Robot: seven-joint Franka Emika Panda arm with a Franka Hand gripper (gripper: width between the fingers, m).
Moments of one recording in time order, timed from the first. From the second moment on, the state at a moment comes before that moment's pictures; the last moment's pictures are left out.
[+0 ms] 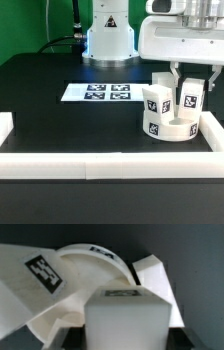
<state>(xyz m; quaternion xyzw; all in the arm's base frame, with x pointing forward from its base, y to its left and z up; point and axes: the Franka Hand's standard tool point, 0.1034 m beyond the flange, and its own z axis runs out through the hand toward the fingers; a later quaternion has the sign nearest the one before) 0.529 0.124 0.077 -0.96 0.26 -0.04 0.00</state>
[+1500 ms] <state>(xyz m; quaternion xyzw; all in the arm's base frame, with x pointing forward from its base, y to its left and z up) 0.526 0.124 0.078 -0.51 0.85 -0.01 0.12</state>
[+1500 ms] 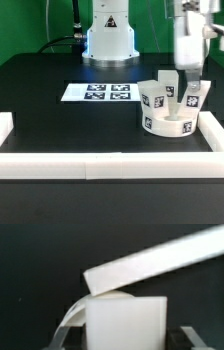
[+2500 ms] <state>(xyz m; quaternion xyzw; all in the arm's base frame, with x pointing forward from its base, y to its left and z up) 0.525 0.139 0.126 -0.41 0.90 0.04 0.17</state>
